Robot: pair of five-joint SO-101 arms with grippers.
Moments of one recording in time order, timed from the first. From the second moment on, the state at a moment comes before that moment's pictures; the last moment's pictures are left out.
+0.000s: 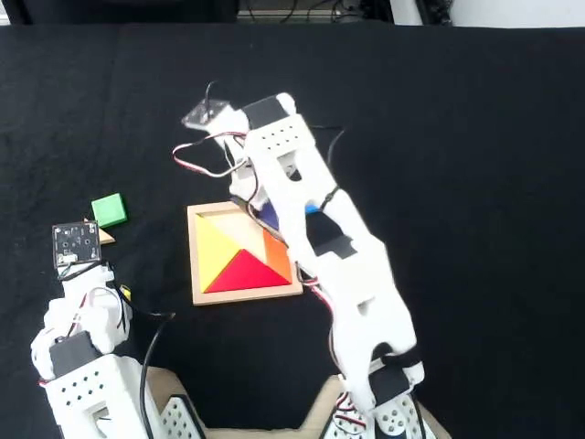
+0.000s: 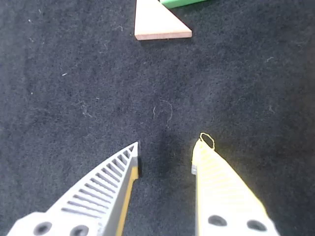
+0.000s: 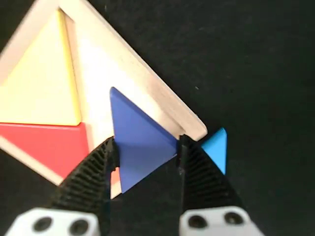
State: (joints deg) left arm -32.4 -84.4 90.5 59.9 -19.5; right arm -27.4 45.4 -45.9 99.1 26.7
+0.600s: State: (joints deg) left arm -32.4 -84.4 90.5 59.9 -19.5; right arm -28.0 10.9 7.8 67.6 25.8
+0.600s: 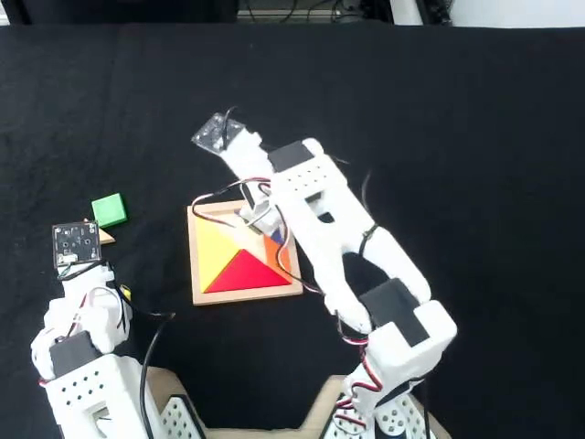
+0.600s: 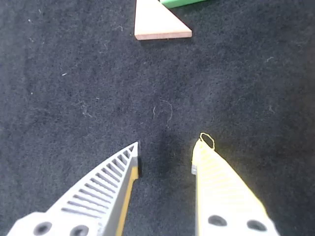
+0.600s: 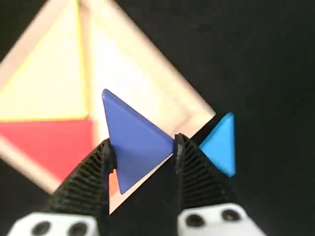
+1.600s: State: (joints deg) left arm -32.4 -84.4 90.5 59.9 -19.5; right arm -25.2 28.9 -7.3 69.4 28.9
